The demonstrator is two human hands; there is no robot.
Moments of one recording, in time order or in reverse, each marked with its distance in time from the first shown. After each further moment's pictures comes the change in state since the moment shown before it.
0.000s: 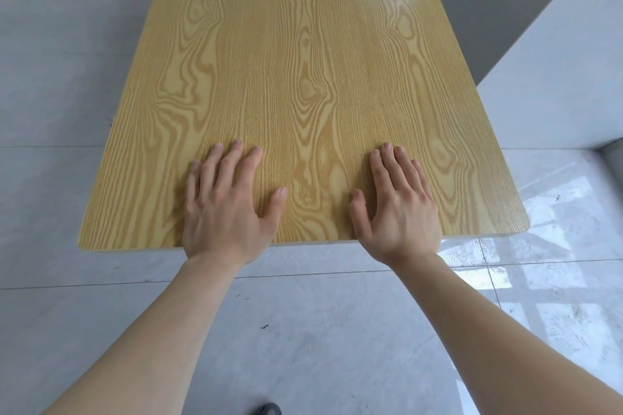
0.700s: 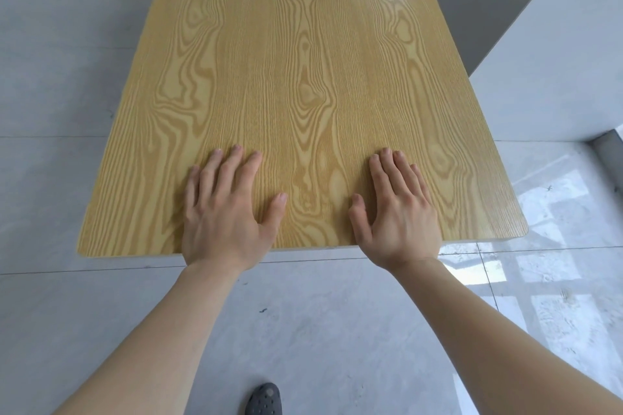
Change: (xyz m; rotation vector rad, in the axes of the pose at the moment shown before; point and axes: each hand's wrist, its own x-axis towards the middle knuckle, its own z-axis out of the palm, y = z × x) left_hand -0.058 0.005 -0.008 -0.010 -0.009 -0.006; right_hand -0.054 -0.001 -0.019 0.026 -0.012 0.008
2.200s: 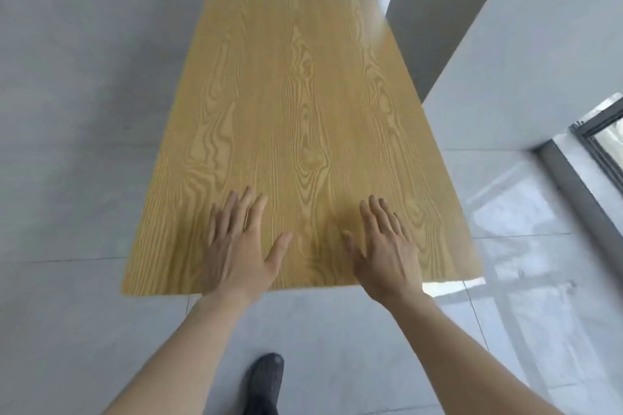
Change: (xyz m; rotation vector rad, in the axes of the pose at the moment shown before) left_hand -0.177 -0.002 -0.075 -0.126 -0.120 0.059; right_hand -0.172 -0.052 -0.101 0.023 -0.262 0.126
